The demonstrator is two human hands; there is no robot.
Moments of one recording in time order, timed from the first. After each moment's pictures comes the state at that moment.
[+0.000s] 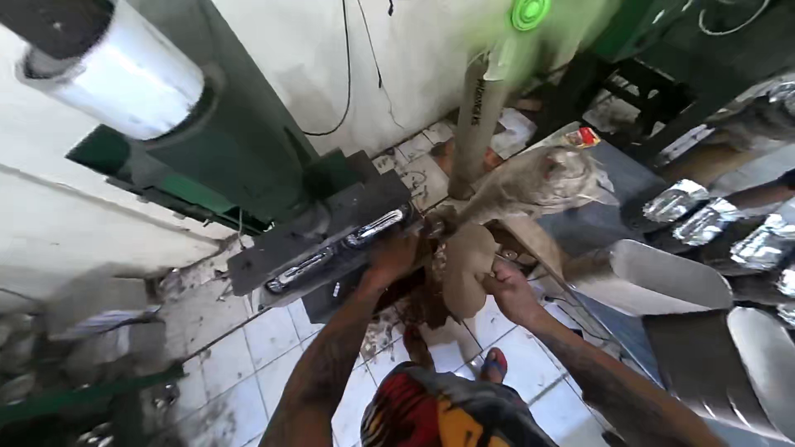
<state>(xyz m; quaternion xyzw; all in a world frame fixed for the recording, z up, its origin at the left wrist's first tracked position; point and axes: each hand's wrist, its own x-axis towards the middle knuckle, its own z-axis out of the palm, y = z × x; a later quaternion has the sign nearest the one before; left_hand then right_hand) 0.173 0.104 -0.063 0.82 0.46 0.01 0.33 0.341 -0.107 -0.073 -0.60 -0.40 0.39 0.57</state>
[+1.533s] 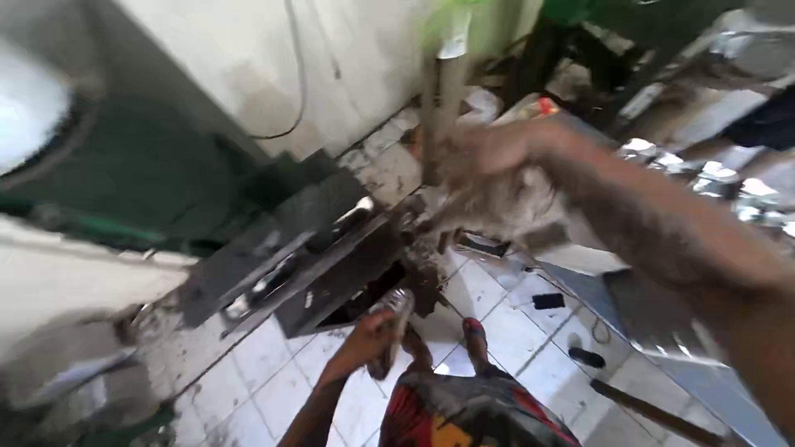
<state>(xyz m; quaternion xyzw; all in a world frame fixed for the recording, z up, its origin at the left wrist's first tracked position) 0.090 -0.004 -0.074 0.71 0.32 -0.03 0.63 0.470 0.004 0.107 -0.71 -0.63 0.31 0.09</state>
